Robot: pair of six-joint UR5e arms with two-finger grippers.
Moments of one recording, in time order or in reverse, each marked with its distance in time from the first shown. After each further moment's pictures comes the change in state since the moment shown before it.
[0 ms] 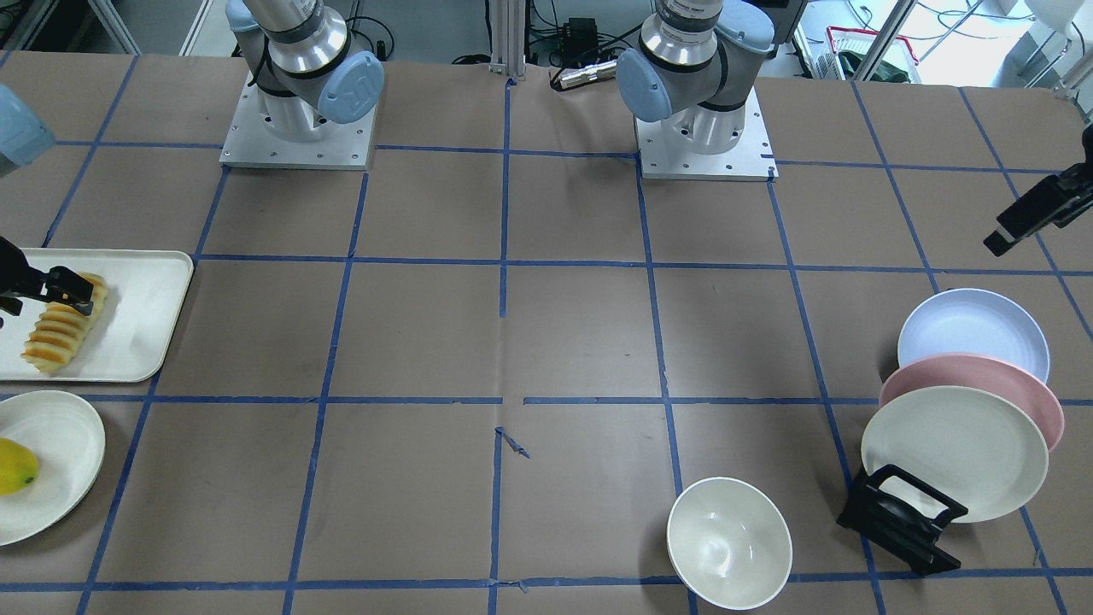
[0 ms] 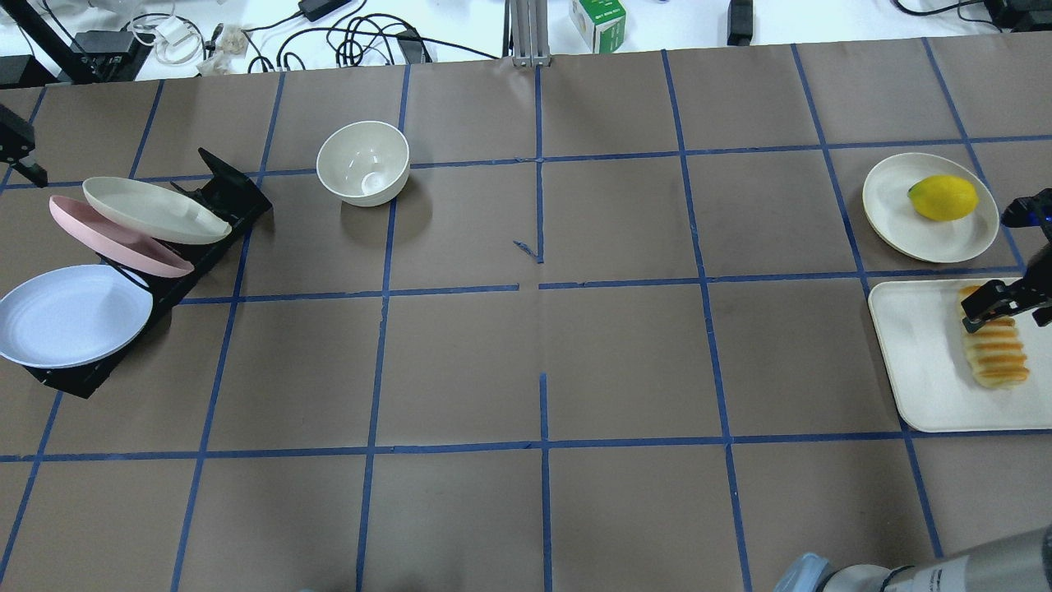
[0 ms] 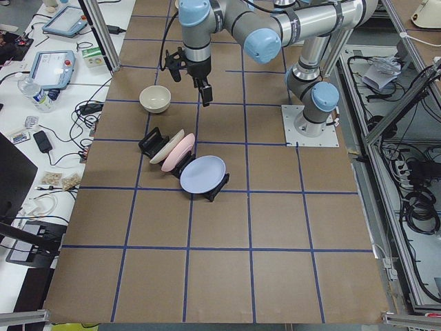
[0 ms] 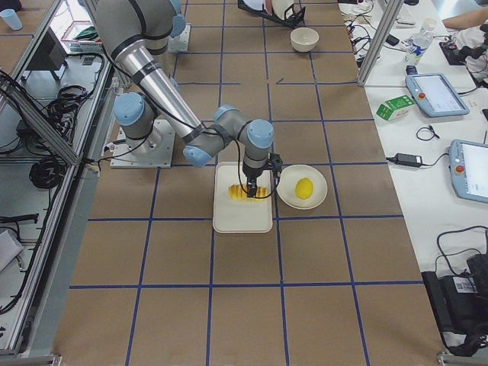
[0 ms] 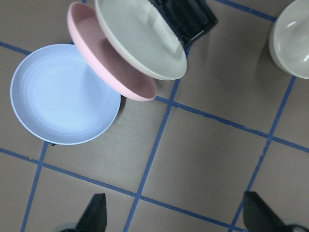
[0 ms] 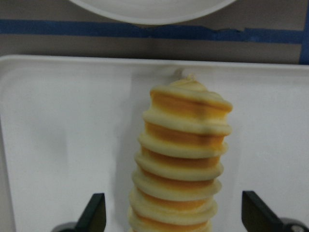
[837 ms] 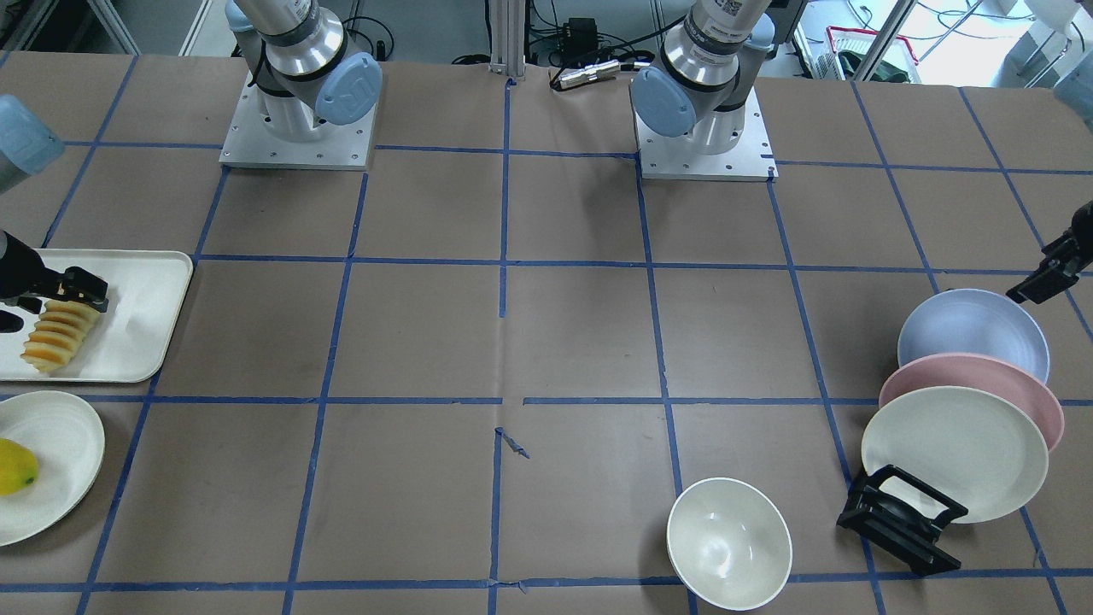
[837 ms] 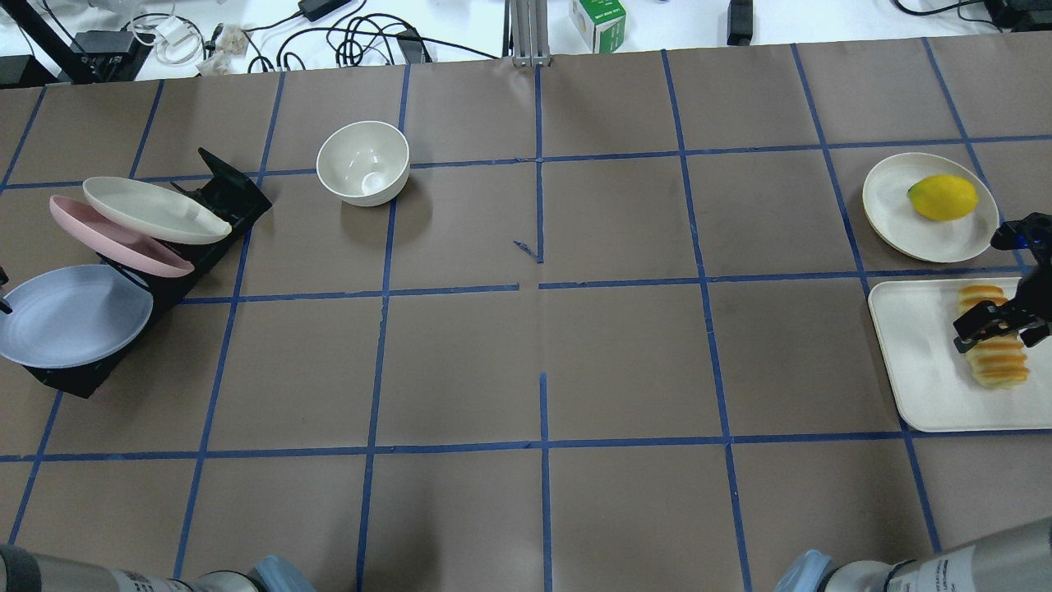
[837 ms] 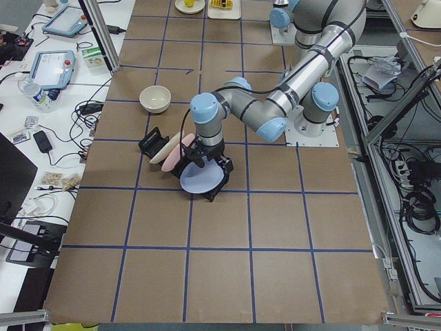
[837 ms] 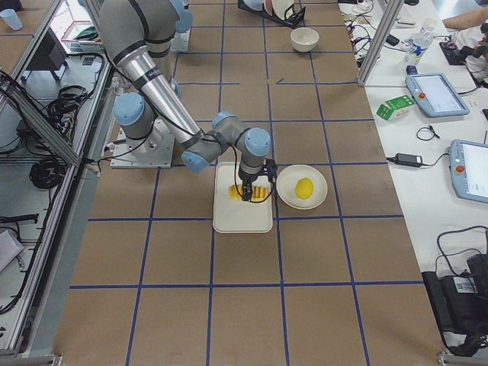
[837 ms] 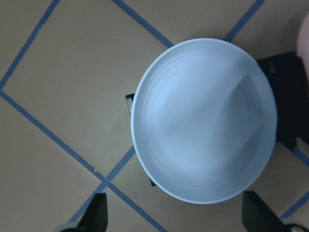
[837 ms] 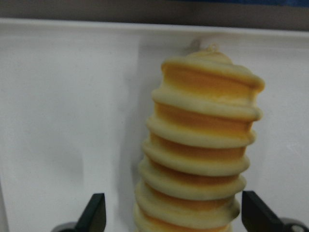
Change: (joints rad) left arm 0.215 -0.172 -0.238 0.353 0.189 -0.105; right arm -0.011 0.019 0.035 -0.010 0.000 -0.018
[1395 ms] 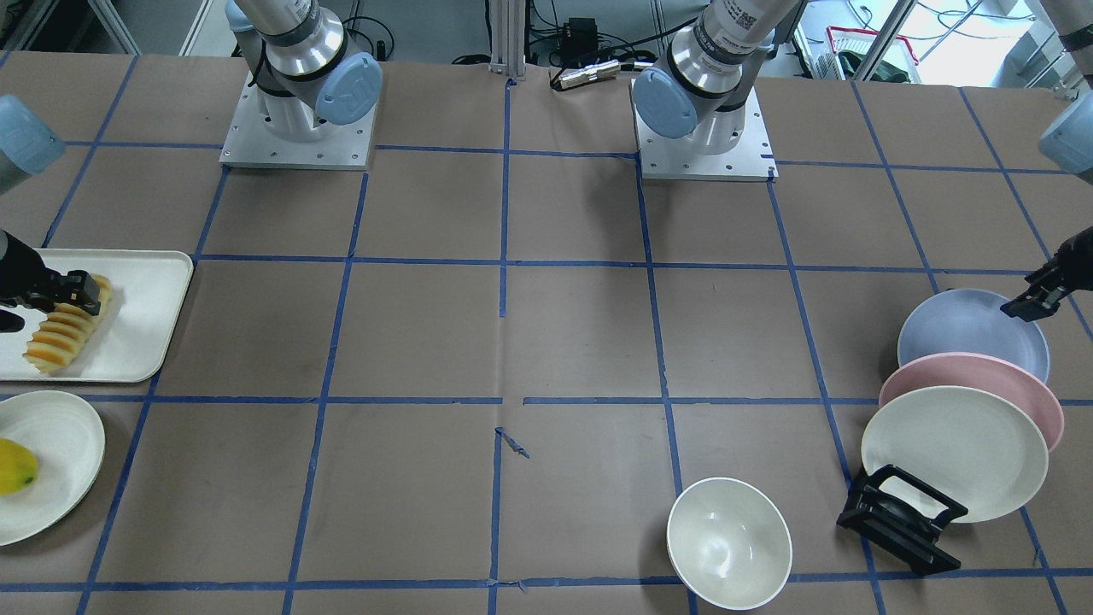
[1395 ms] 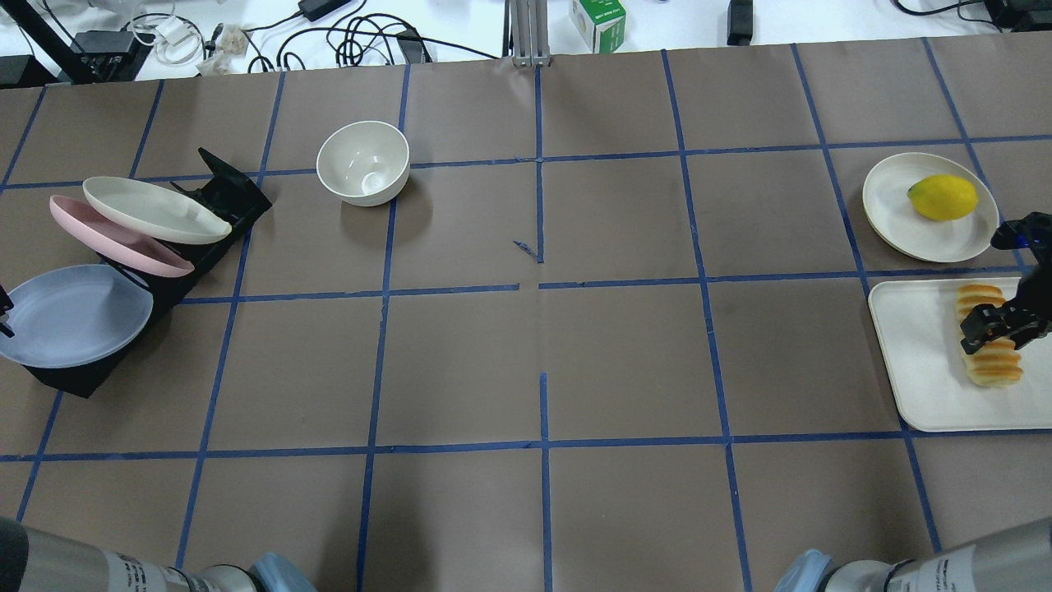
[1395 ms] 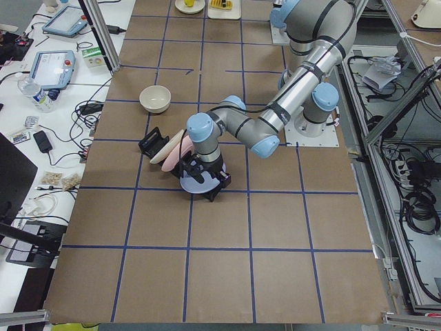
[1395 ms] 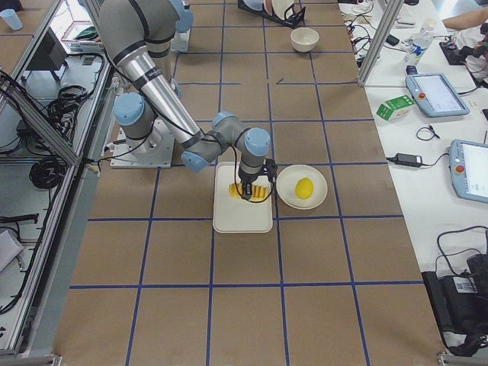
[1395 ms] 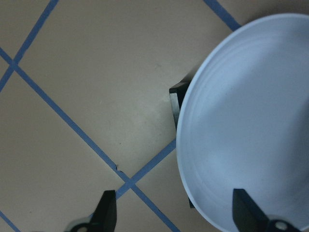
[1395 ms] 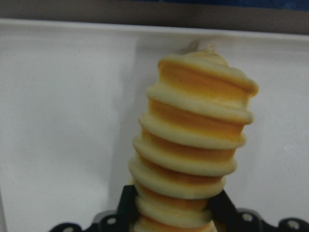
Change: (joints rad) left arm 0.009 -0.080 -0.008 0.112 0.027 0.030; right arm 0.000 -0.001 -0.005 -0.002 -0.002 -0.007
